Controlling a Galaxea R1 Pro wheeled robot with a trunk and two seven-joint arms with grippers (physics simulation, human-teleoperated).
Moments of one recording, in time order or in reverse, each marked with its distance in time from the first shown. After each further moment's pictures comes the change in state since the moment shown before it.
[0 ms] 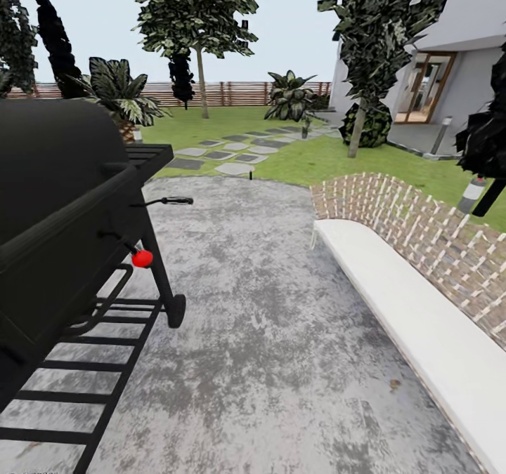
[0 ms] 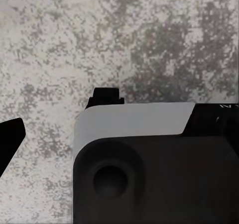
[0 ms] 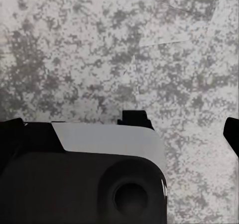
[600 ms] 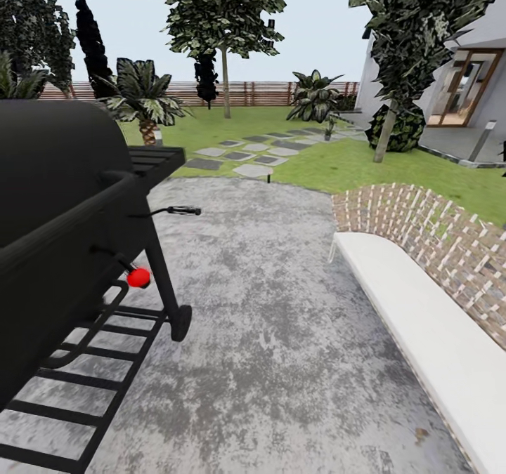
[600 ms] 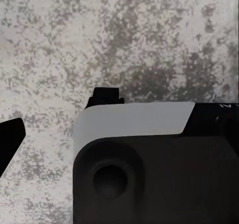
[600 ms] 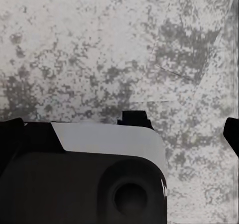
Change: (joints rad) left arm 0.000 0.000 -0.001 0.000 0.000 0.000 -0.001; right arm 0.000 0.000 0.000 0.000 0.000 0.000 0.000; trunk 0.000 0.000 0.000
